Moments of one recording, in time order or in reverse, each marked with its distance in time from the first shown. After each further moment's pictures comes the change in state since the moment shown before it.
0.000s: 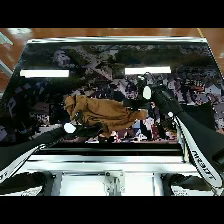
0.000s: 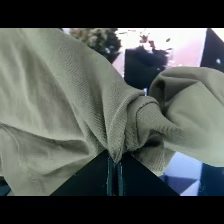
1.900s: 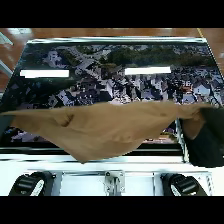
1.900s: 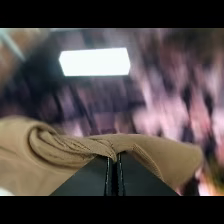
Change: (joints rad) left arm 0.470 1.109 0.486 0.618 -0.776 -0.217; right arm -0.073 1.006 0.182 -0.066 0.452 0.018
